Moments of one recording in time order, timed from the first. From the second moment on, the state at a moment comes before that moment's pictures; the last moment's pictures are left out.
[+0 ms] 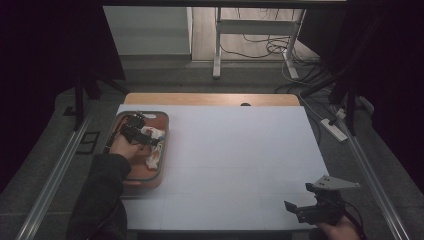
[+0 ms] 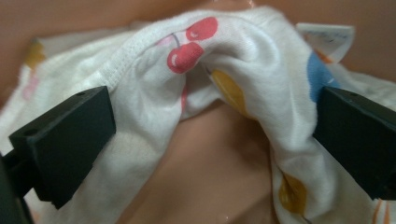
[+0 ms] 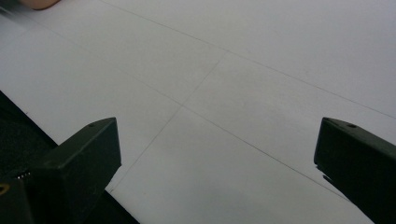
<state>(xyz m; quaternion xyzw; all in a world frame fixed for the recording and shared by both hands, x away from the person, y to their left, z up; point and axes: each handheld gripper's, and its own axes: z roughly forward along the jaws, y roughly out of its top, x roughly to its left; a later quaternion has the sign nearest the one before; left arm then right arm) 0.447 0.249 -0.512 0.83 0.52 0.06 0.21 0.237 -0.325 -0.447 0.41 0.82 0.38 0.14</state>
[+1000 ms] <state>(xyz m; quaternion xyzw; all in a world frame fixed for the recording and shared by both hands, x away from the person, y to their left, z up) 0.434 0.253 -0.503 0.82 0.54 0.04 0.18 0.237 -0.325 -0.446 0.41 0.82 0.38 0.14</state>
